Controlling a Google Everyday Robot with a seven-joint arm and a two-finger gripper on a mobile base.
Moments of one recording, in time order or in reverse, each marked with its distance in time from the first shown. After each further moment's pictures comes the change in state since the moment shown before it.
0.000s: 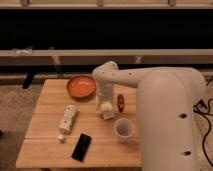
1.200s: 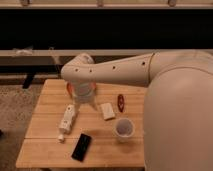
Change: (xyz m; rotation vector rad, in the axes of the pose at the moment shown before) arm 0.062 0.113 -0.103 0.035 -0.037 0.117
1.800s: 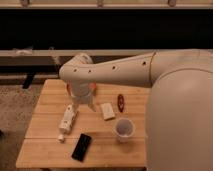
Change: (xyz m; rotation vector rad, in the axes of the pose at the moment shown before) arm 0.017 0.016 -0.011 -0.012 -0.005 0.057
